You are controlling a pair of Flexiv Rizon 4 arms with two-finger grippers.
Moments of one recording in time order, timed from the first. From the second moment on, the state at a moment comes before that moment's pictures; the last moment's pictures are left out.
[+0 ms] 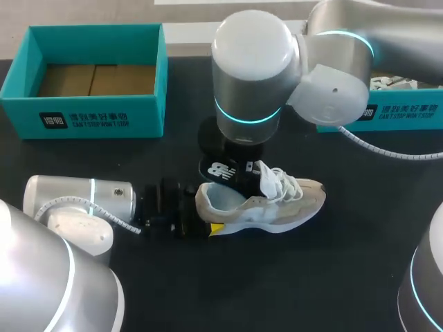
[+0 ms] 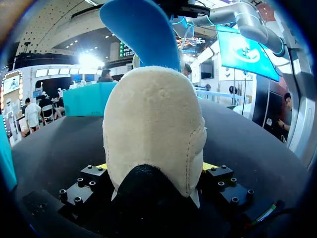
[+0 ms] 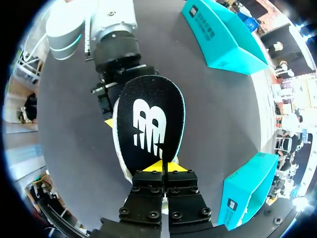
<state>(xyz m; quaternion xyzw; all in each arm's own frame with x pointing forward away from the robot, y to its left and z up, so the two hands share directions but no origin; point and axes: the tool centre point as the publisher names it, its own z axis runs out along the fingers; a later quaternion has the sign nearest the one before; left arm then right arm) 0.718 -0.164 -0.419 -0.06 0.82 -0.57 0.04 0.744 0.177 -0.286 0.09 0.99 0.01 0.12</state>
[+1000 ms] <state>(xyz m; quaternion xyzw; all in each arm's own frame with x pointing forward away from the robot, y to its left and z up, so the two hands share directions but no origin) 0.718 -0.164 -0.419 -0.06 0.82 -0.57 0.04 0.746 0.223 -0.295 0.08 0.99 0.14 -0.04</state>
